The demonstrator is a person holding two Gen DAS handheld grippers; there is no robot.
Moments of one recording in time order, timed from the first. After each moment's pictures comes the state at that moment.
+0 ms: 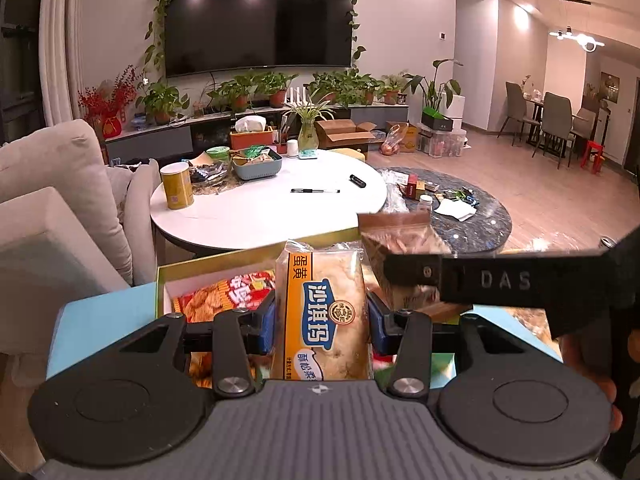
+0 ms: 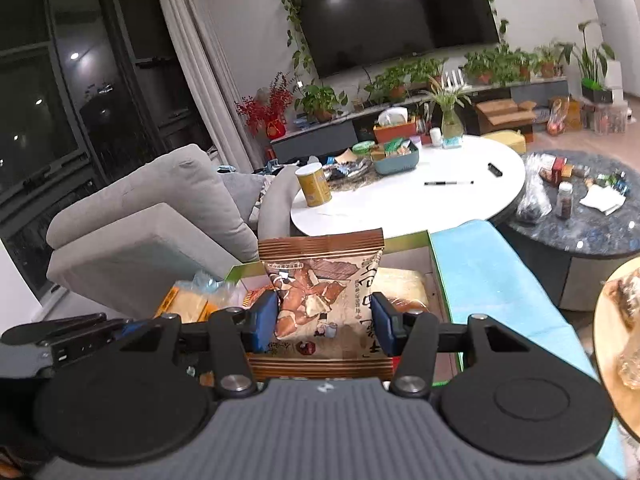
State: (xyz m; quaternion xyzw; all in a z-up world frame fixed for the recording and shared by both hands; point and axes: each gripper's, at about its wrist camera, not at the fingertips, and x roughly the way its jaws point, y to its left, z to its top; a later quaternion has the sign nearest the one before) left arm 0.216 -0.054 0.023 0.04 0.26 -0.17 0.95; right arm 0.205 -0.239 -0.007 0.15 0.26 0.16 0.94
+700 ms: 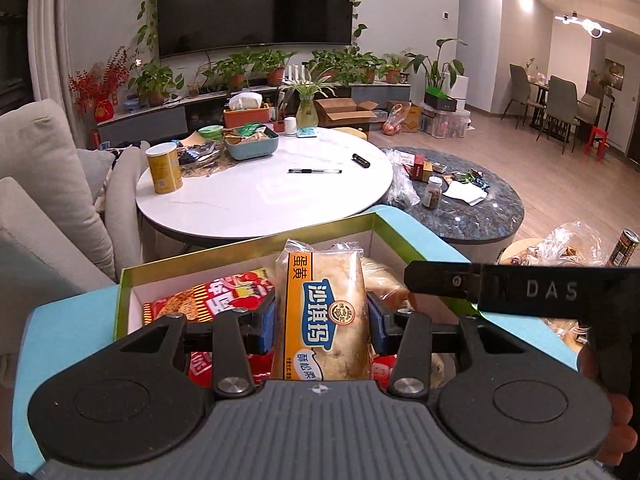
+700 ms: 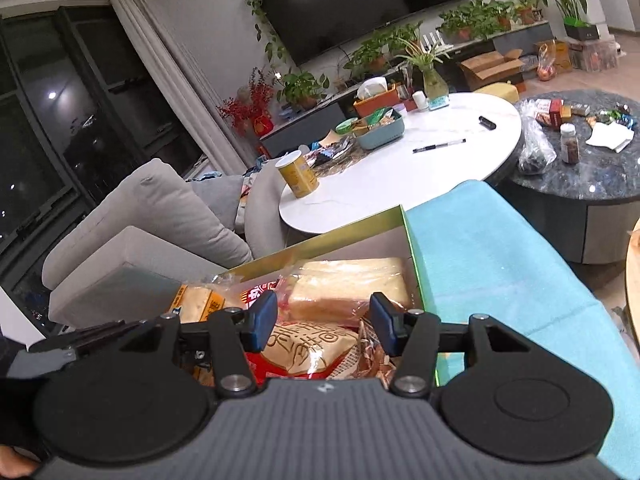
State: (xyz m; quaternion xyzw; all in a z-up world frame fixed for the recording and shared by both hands) left arm 0.271 -0.076 -0.007 0.05 0.29 -0.17 0.94; right arm 0.234 -0.264 -0.033 0.21 0.28 0.16 0.92
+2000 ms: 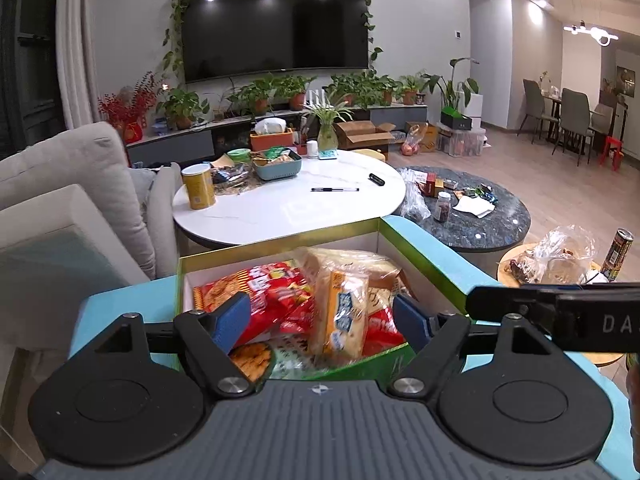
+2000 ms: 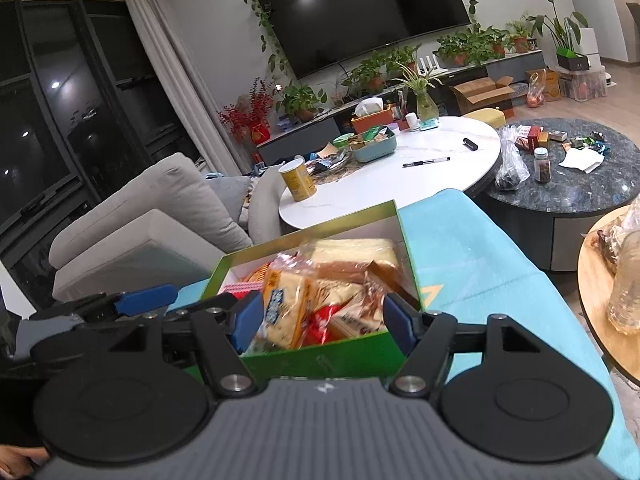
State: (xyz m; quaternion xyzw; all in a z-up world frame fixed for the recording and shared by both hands) left arm 0.184 -0.049 0.021 0.06 0.25 -0.13 0.96; right arm 0.154 -0.260 -0.008 0.18 0.26 0.14 0.94
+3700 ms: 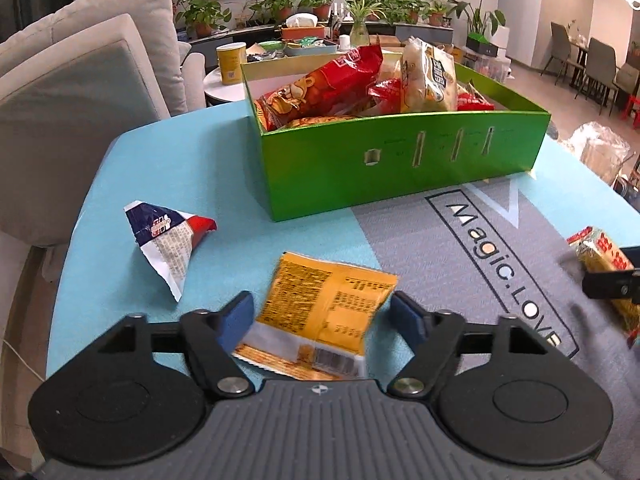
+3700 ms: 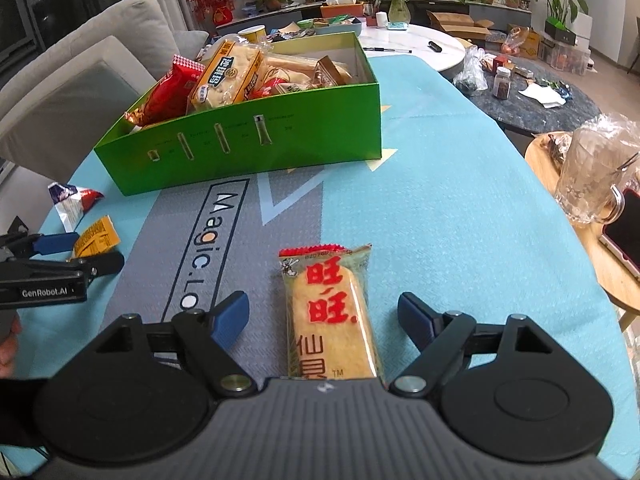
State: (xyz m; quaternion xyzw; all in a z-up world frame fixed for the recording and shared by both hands) left arm 0.141 0.031 -0.097 0.06 0.38 -0.10 0.92; right arm 0.105 -0.231 -0.101 0.05 0.41 0.08 0.91
